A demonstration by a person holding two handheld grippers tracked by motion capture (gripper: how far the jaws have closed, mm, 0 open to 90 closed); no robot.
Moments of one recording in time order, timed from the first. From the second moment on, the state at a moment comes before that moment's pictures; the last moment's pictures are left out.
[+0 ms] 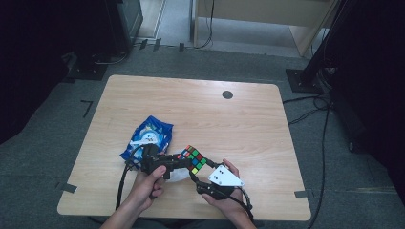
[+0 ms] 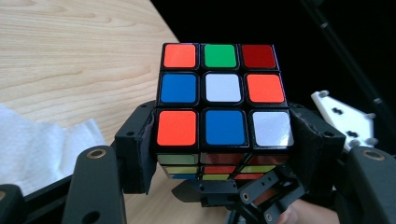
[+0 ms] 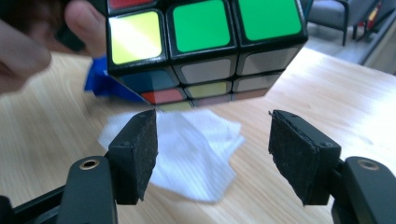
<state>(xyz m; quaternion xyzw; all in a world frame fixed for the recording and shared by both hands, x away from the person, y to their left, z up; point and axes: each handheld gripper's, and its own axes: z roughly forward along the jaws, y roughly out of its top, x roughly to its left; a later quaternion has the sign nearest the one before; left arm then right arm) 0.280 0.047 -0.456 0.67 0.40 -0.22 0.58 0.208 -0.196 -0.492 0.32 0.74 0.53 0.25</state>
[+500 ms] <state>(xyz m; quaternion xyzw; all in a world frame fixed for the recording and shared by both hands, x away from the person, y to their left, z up) 0.284 0.046 -0.465 0.64 0.41 -0.28 0.59 0.209 -0.190 -0.487 0.32 0.72 0.56 0.26</state>
